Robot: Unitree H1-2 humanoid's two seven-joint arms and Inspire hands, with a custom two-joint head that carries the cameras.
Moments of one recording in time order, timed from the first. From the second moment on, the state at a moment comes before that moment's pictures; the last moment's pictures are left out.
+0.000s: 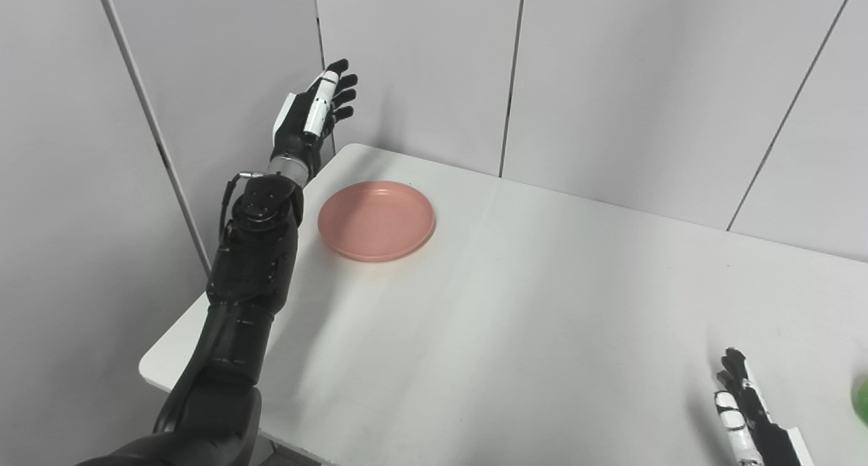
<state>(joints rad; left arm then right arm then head) -0.60 0.46 0.34 0.33 -0.16 0.20 -0.04 -0.05 -0.13 0.10 -0.07 -0.12 0.00 0.16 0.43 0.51</state>
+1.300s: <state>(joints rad) -0.58 0.47 0.35 0.79 -0.18 0.04 0.02 -0.03 -0.13 0.09 -0.10 -0.11 0.02 0.16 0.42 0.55</state>
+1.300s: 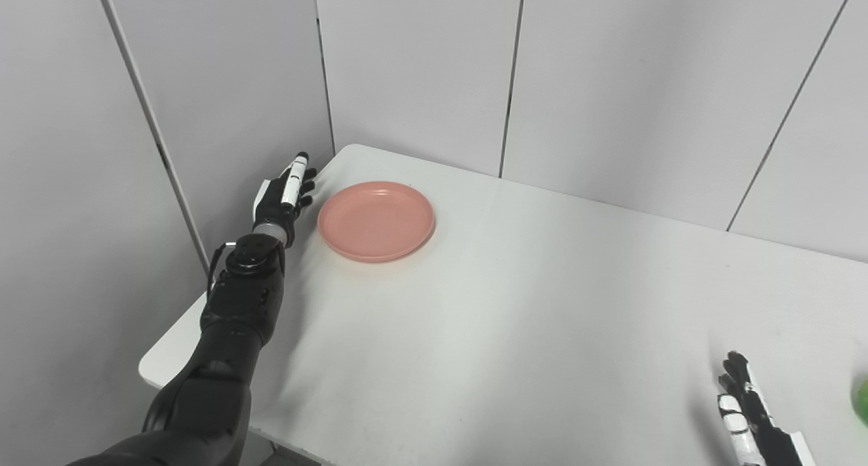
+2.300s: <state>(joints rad) -0.53 0.39 0.32 0.71 -0.24 0.02 -0.03 -0.03 -0.13 0.09 -0.11 -0.12 0.03 0.16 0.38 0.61</state>
